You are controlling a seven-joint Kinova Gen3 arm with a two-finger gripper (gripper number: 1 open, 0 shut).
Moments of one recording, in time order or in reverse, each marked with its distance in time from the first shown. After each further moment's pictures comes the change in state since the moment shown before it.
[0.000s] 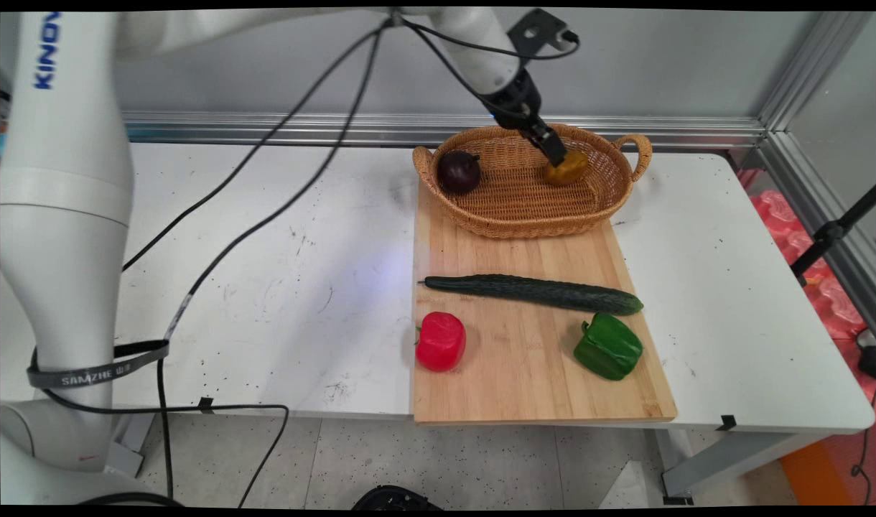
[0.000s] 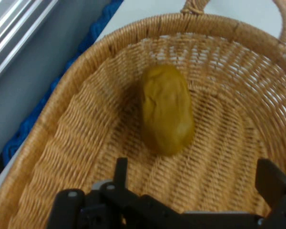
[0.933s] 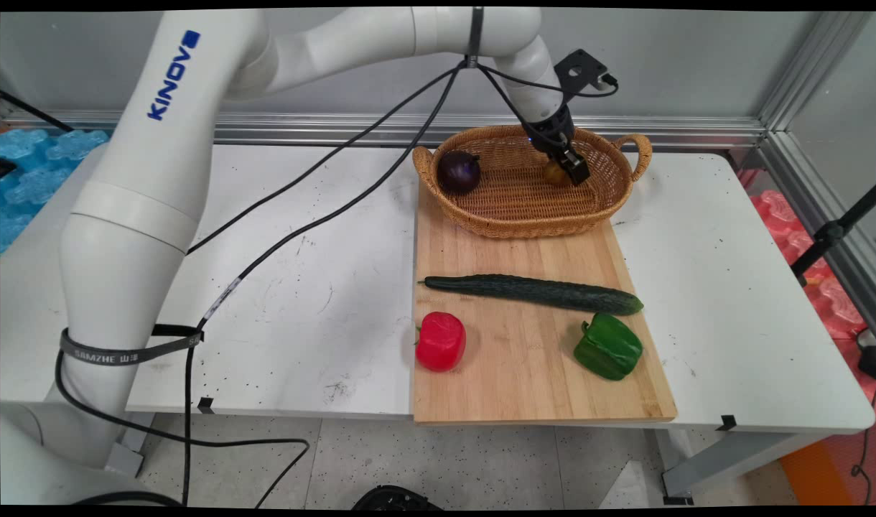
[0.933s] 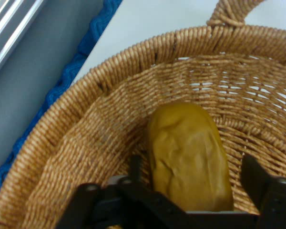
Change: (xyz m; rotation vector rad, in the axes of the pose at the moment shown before) arm 0.037 0.004 0.101 0.040 -0.062 0.046
